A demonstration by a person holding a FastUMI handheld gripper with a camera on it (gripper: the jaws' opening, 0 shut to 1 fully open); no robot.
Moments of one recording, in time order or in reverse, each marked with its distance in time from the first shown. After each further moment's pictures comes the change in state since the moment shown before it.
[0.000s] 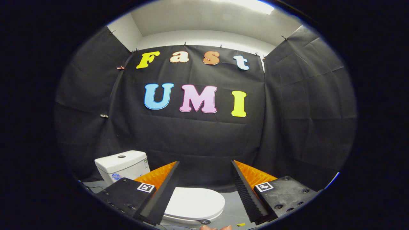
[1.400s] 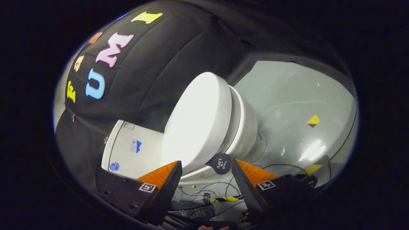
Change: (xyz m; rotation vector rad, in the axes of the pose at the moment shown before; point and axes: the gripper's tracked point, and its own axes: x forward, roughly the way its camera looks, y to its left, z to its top) arm 0.017 -0.040 -0.403 1.000 0.877 0.069
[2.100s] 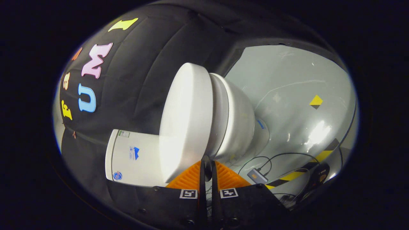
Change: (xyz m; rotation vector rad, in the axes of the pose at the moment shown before) arm 0.026 -0.019 -0.008 0.054 0.046 -0.064
